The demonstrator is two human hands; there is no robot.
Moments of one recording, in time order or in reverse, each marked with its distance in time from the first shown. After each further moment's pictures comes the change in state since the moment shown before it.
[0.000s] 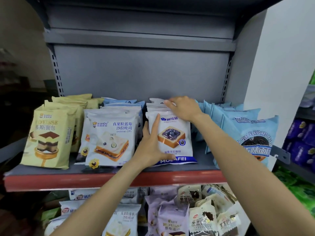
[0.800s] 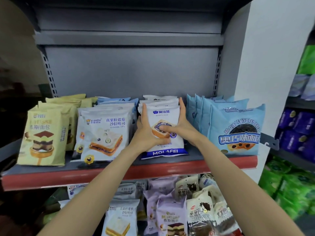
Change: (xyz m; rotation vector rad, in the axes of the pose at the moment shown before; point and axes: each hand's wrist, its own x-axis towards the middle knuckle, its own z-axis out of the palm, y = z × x) left_hand 0.024 -0.008 0.006 -0.244 0.083 -0.030; right_hand -0.073 0.016 0.053 1.088 -0.022 0.132
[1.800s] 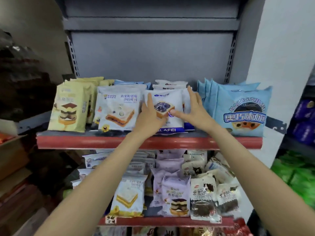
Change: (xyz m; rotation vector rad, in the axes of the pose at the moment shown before) left_hand -0.051 0.016 -0.006 0.266 0.131 -0.054; right_hand -0.064 -0.029 0.002 -0.416 0.044 -0.062
